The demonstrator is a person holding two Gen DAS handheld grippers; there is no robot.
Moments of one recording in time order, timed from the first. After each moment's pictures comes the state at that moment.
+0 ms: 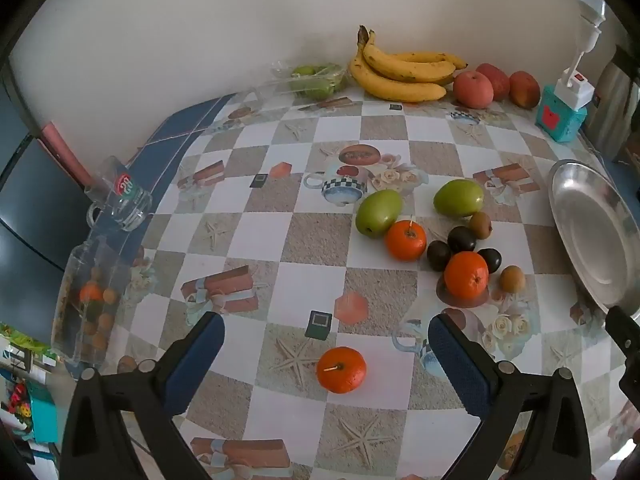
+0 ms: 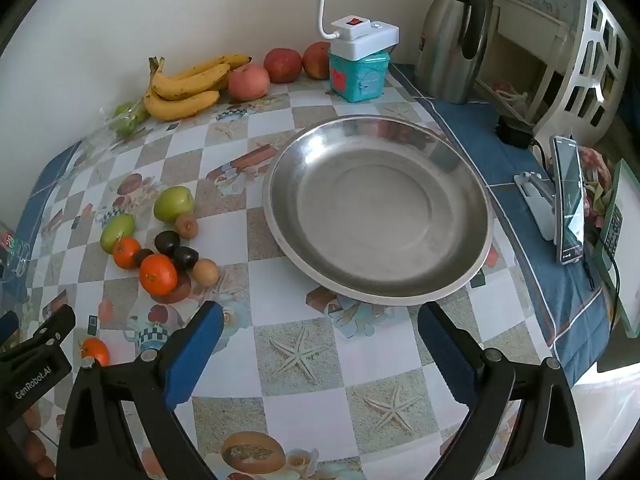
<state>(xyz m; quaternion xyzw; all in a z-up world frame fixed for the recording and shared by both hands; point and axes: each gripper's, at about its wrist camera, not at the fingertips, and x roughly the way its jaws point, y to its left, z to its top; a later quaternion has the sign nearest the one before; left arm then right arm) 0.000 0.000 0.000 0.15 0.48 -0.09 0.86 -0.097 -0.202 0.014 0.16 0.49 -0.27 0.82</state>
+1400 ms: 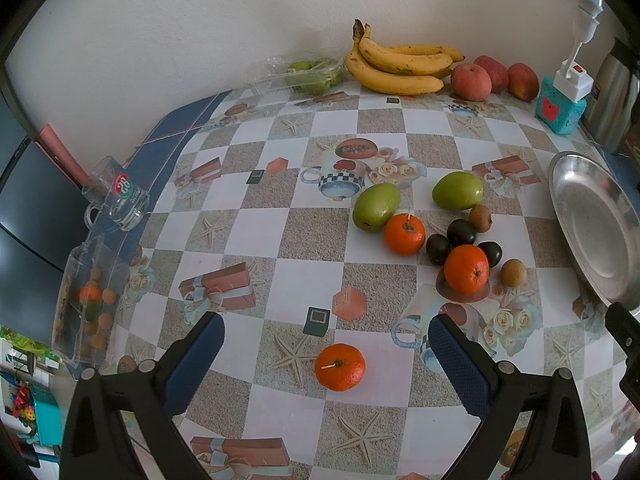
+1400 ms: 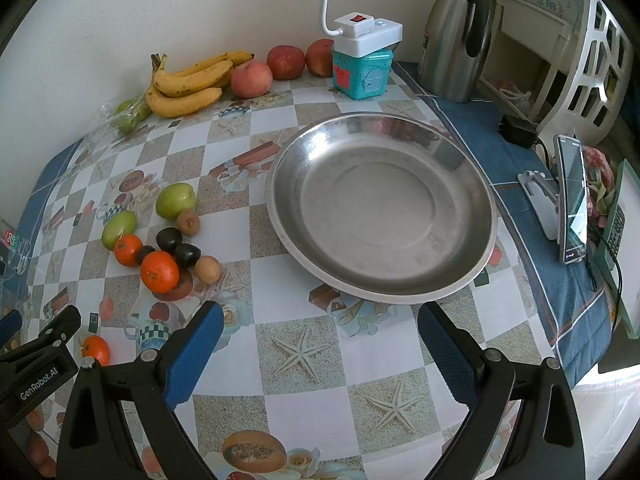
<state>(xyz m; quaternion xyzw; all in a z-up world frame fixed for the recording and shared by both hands) -0.001 -0.001 -0.002 0.16 0.49 -0.09 0.85 -0.094 -0.202 0.014 0.16 0.49 -0.26 0.82</state>
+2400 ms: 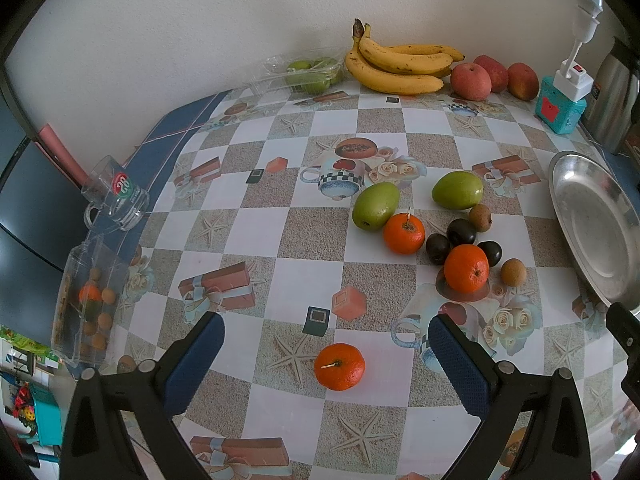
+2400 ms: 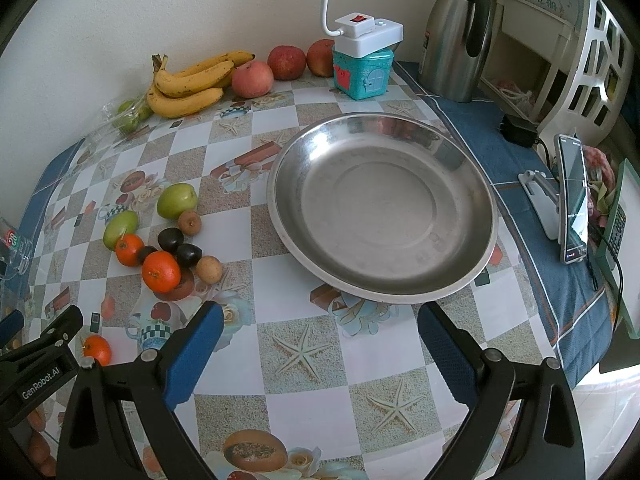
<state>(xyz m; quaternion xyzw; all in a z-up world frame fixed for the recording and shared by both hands) 0.000 -0.002 -0.002 0.16 0.49 -0.09 0.85 -0.095 -0.202 0.014 0.16 0.49 -0.26 0.82</state>
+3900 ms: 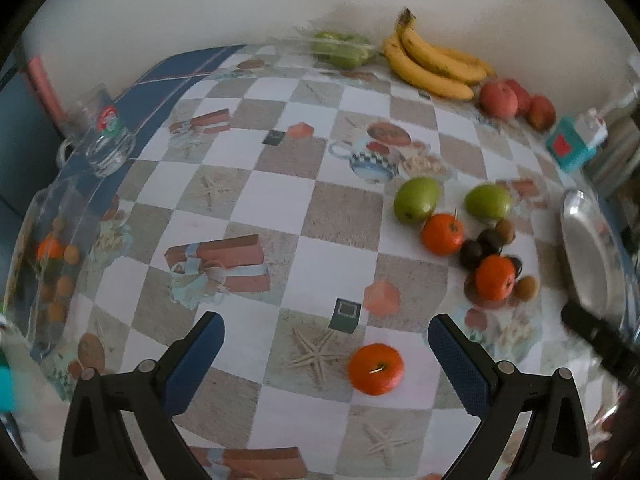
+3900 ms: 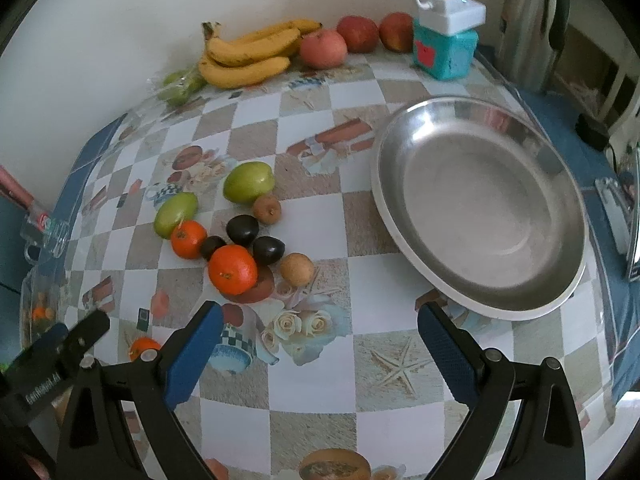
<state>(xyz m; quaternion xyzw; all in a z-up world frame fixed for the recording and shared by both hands) 0.031 0.058 -0.029 0.06 0.54 -0.13 0.83 -0.039 -0.176 -0.008 0.20 0.52 -0.16 0.81</state>
